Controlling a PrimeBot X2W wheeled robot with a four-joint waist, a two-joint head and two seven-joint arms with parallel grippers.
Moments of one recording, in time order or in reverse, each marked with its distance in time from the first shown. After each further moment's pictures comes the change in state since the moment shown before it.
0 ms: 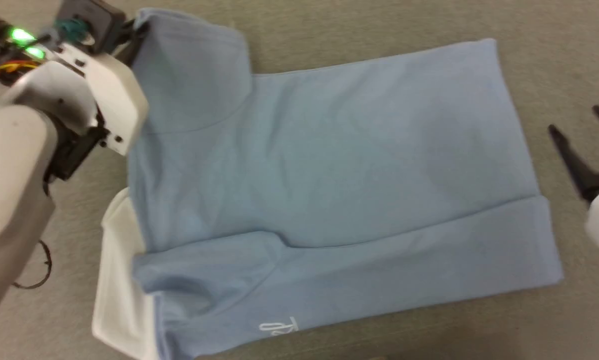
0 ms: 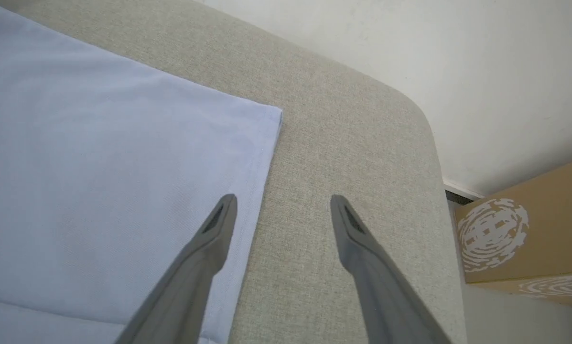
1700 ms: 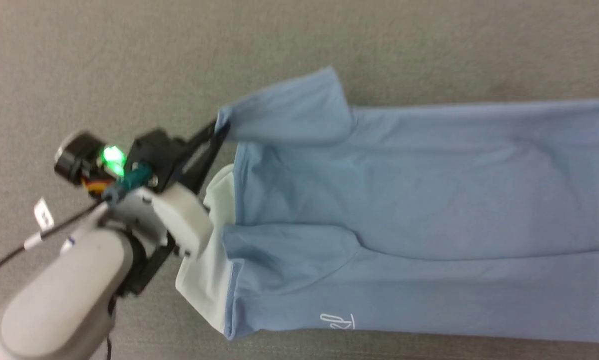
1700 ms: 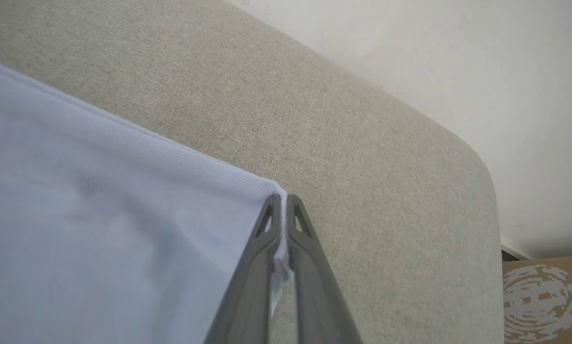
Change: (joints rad) left arm 0.328 -0.026 -0.045 -0.309 -0.016 0.172 -0.200; right arm -0.446 -0.259 0.539 0.513 0.298 0.000 -0.119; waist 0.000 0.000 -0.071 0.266
